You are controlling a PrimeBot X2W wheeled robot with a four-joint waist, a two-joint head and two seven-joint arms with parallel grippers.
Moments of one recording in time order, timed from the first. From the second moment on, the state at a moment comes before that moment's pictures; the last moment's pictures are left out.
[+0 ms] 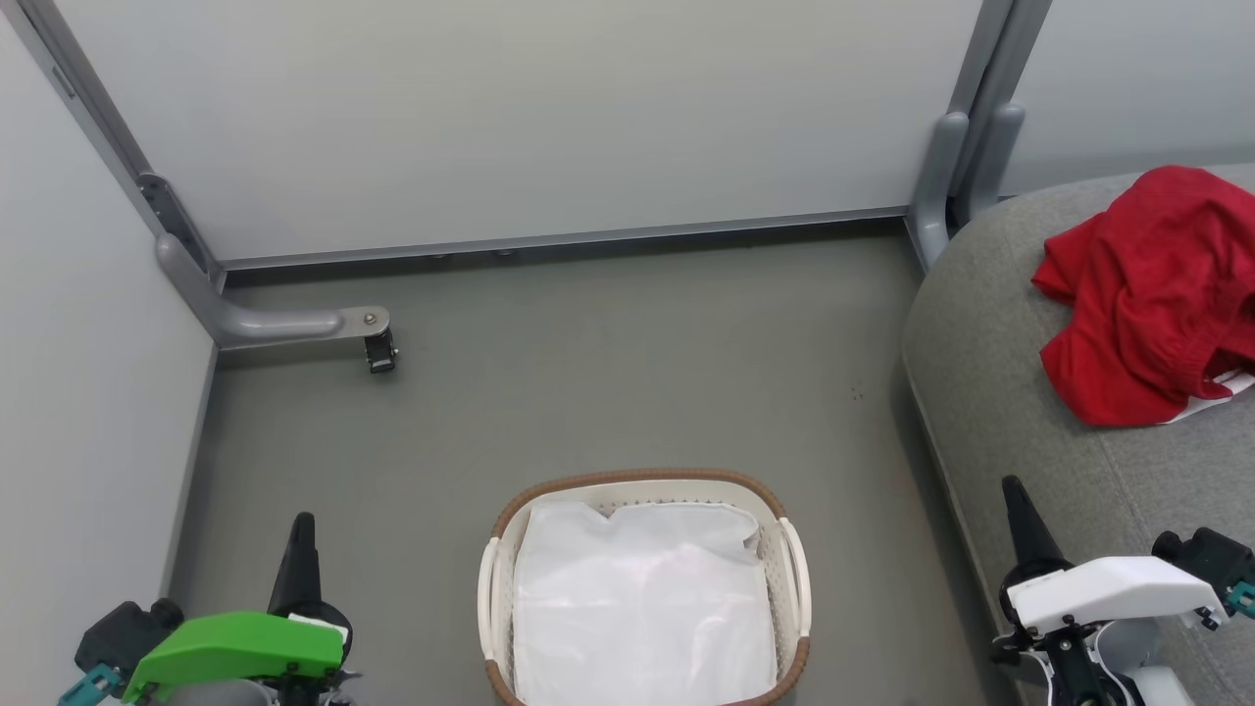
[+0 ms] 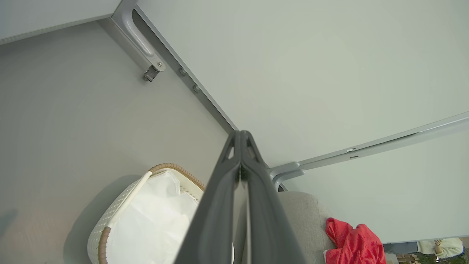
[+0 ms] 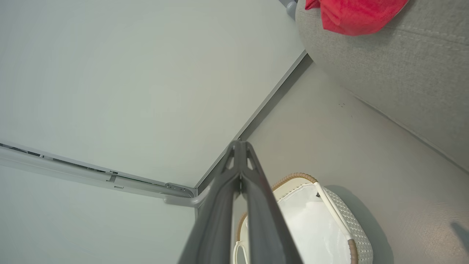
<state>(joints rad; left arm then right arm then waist) -0.04 0.05 0.01 0.29 -1.08 -0.09 -0.04 -0.08 -0.04 -0.05 0.30 1.04 0.13 -0.04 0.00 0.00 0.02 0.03</state>
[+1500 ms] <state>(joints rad) -0.08 0.05 0.09 0.26 -1.45 -0.12 0.07 -0.09 -0.05 -0.09 0.26 1.44 0.13 0.07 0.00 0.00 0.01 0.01</state>
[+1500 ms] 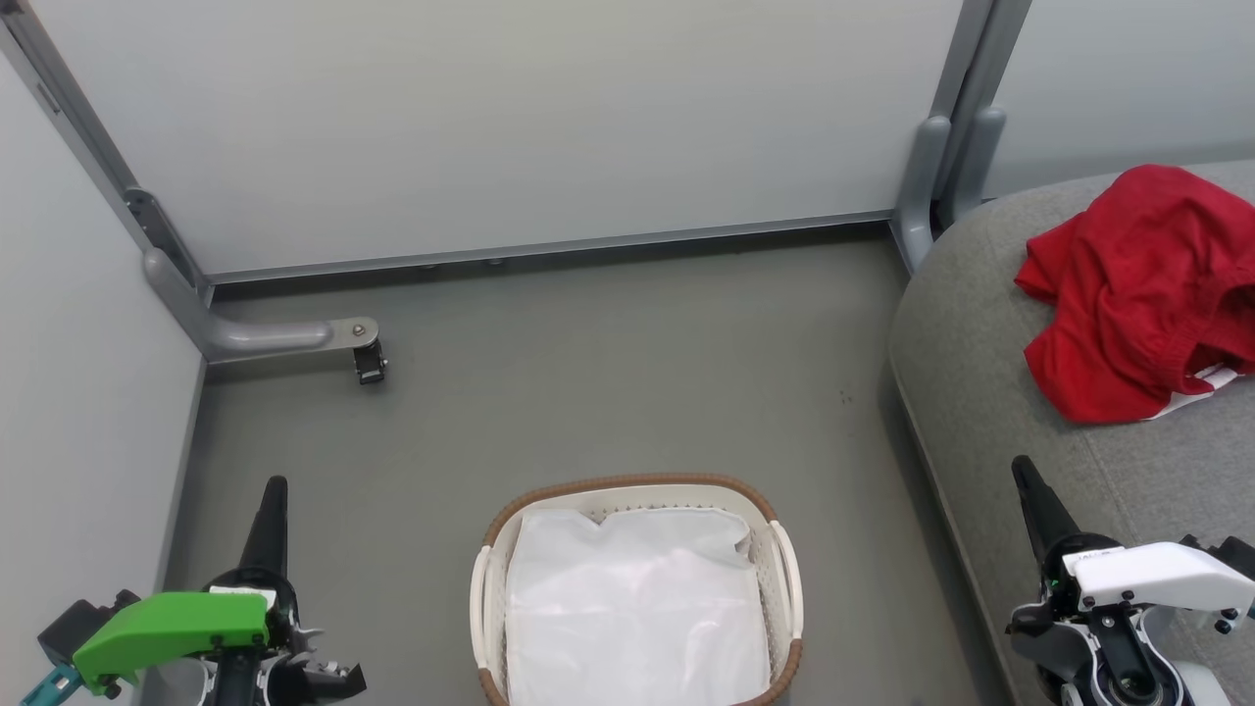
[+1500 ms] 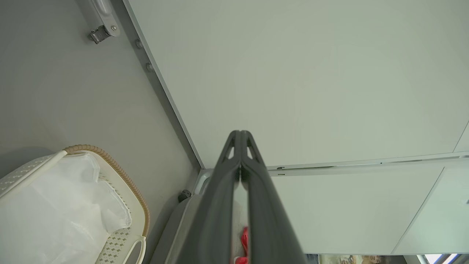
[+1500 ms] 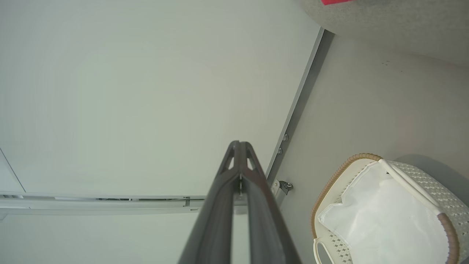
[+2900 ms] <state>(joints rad) -0.10 0.05 0.12 0.24 -1.61 -0.13 0.11 -0.10 -0.05 -0.11 0.25 1.61 0.13 0.11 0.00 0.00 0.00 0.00</state>
